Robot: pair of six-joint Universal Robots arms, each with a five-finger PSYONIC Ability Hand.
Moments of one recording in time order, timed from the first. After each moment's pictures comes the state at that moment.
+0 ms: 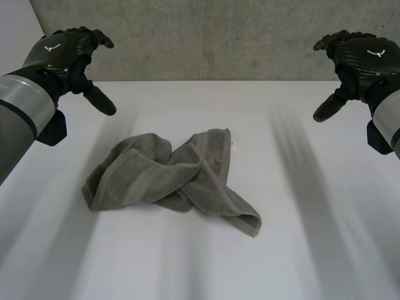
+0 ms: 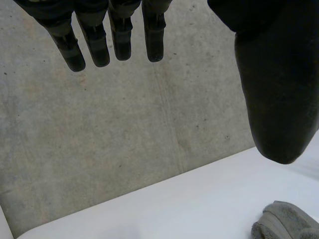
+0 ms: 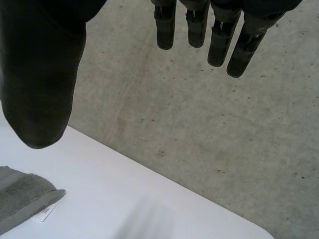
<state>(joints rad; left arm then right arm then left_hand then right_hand) 4.39 -1.69 -1.37 3.08 -1.50 3.09 1.87 -1.50 1.45 0.03 1.51 3.04 0.26 0.25 0.23 0.23 0.05 0.24 0.25 0.22 0.25 0.06</state>
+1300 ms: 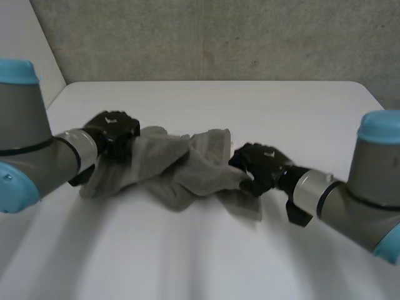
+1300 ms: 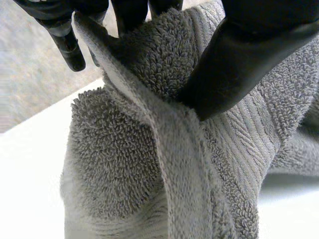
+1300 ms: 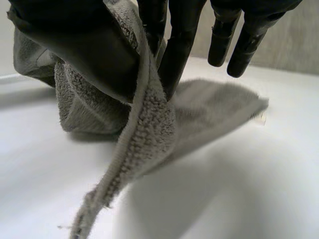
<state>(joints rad) 4.40 -2.03 -1.28 2.90 -1.36 3.43 1.95 -1.16 1.55 0.02 1.08 3.14 1.26 1.25 0.23 0.23 1.10 1.33 1.32 0.22 0.25 1.16</state>
